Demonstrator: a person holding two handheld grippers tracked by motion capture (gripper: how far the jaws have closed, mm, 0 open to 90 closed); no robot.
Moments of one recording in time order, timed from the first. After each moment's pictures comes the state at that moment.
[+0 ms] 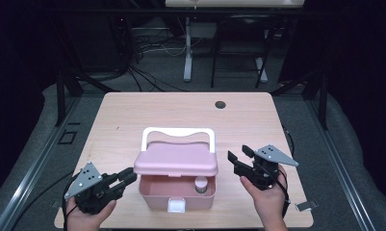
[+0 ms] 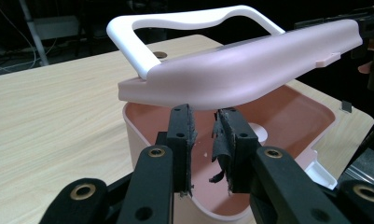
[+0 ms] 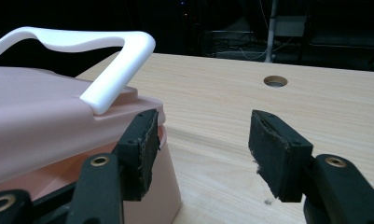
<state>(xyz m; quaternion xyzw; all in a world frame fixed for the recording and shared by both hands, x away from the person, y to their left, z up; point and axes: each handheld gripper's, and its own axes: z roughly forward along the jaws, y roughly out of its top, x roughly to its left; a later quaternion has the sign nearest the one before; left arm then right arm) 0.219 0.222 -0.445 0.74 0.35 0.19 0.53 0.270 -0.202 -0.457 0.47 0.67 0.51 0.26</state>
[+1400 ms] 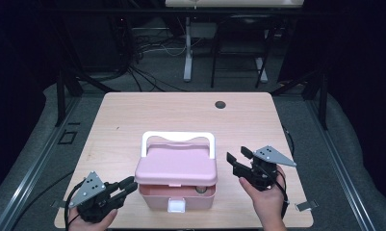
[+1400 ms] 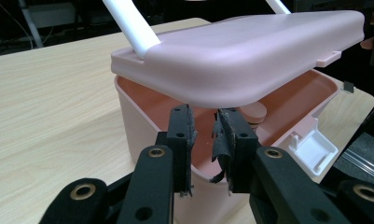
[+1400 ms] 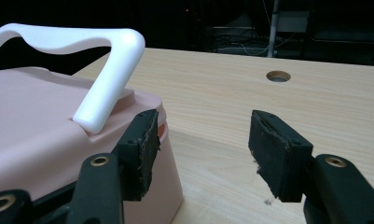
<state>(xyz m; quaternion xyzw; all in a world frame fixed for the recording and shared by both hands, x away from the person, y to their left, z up) 0.209 0.223 -0.465 0.76 0.35 0.19 0.52 0.270 -0.200 -0.461 0.47 0.67 0.51 0.25</state>
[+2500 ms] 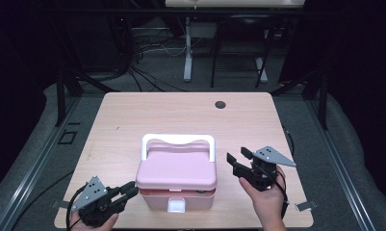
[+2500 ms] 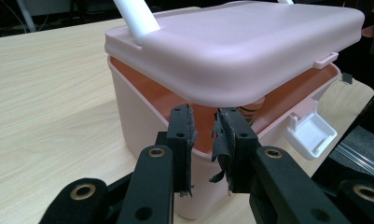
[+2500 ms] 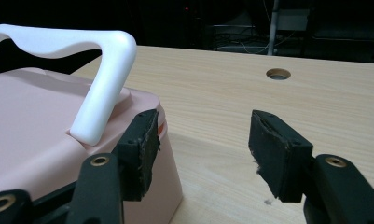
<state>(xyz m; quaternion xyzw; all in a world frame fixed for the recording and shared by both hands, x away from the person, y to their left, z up) 0.204 0.222 -0.477 0.76 0.36 0.17 0.51 0.270 -0.200 -0.463 0.47 0.67 0.51 0.25</state>
